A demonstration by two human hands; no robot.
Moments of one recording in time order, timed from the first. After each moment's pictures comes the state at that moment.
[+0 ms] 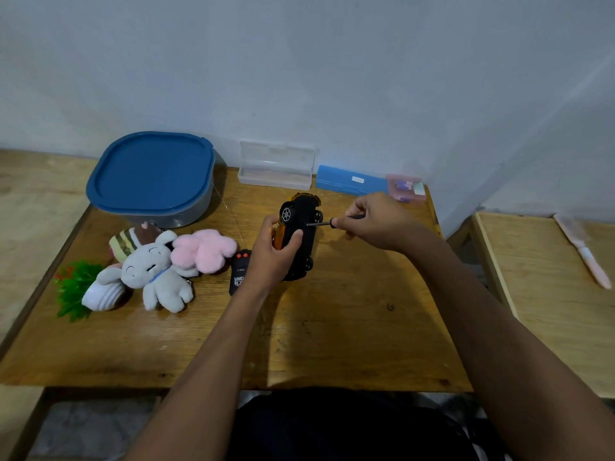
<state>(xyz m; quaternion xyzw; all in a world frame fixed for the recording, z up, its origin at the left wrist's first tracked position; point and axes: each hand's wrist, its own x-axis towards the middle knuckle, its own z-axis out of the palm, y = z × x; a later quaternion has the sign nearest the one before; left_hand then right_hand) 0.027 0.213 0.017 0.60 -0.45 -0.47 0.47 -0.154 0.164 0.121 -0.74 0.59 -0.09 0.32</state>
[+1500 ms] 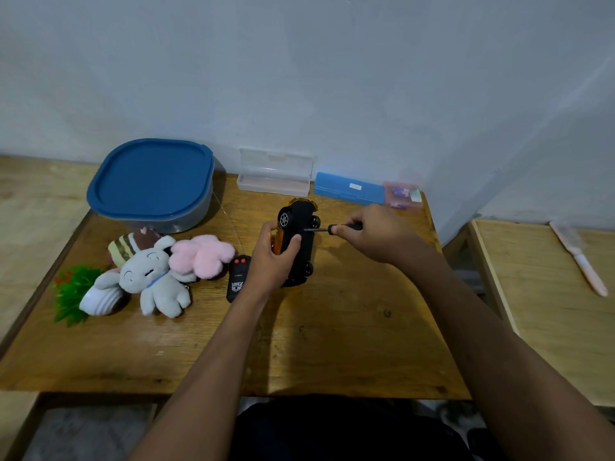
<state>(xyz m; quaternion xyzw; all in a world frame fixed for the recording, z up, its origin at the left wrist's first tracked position) 0.022 0.212 0.018 0.61 -0.43 -0.47 0.48 -0.155 0.171 0.122 -0.76 0.60 -0.04 0.25</state>
